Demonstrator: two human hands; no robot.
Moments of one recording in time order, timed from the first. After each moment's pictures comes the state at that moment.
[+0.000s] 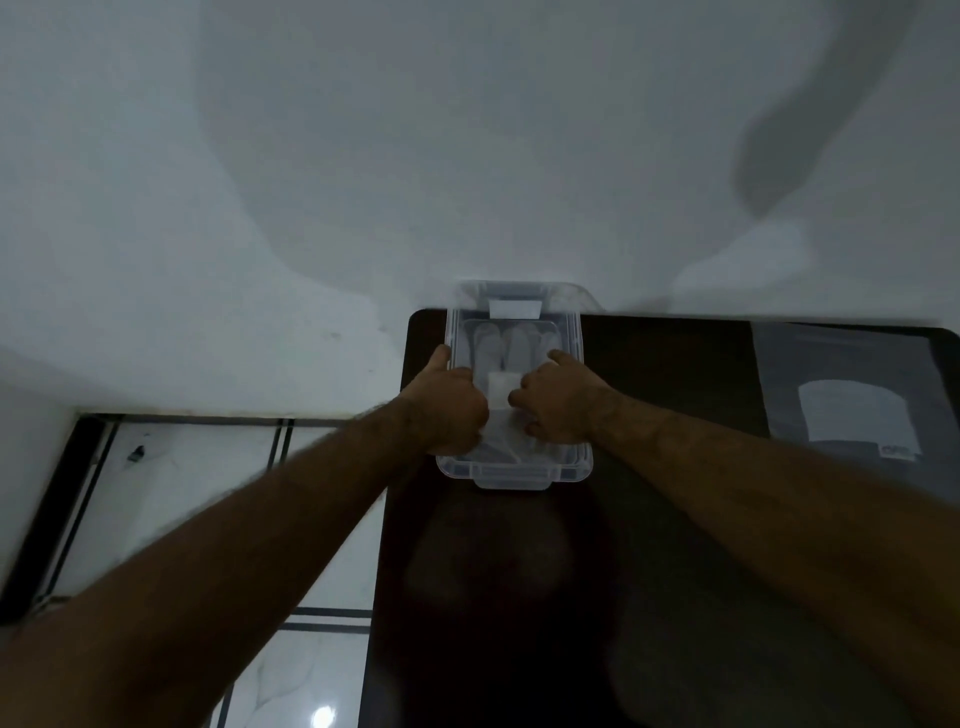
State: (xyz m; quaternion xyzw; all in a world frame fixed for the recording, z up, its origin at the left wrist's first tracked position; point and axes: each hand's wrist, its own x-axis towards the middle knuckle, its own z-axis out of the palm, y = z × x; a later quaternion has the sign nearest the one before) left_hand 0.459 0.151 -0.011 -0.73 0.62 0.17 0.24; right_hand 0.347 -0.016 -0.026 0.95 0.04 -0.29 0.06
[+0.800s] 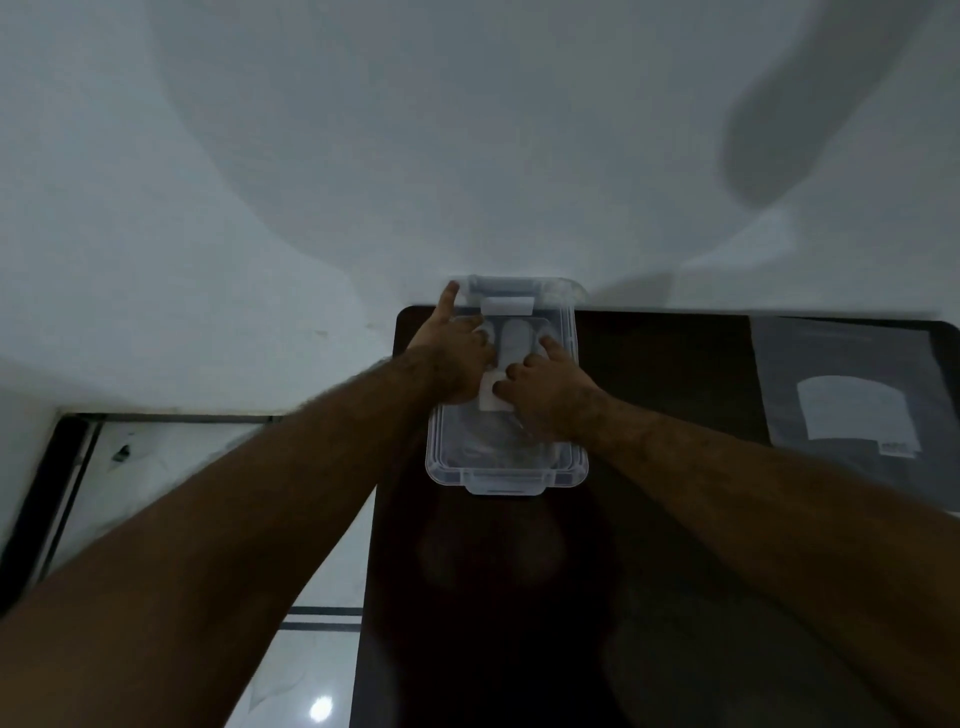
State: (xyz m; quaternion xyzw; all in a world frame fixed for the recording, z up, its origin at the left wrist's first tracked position) left_hand 0.499 0.096 -0.029 -0.73 0.62 0.10 0.27; right_hand 0.355 -0.012 -0.038 0.97 0.01 -0.25 0.08
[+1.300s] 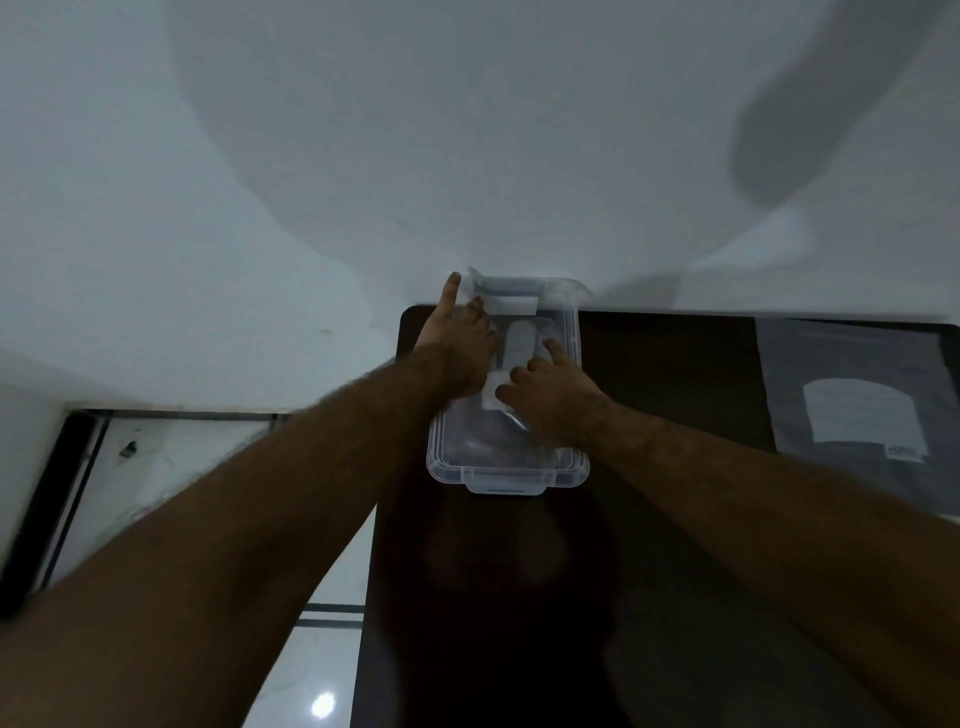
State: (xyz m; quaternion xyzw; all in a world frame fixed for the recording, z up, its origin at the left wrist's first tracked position) left_hand 0.494 0.092 -0.021 -0.75 0.58 0.05 0.32; right_hand 0.348 -0.009 -0.035 0.96 0.03 -0.25 0.10
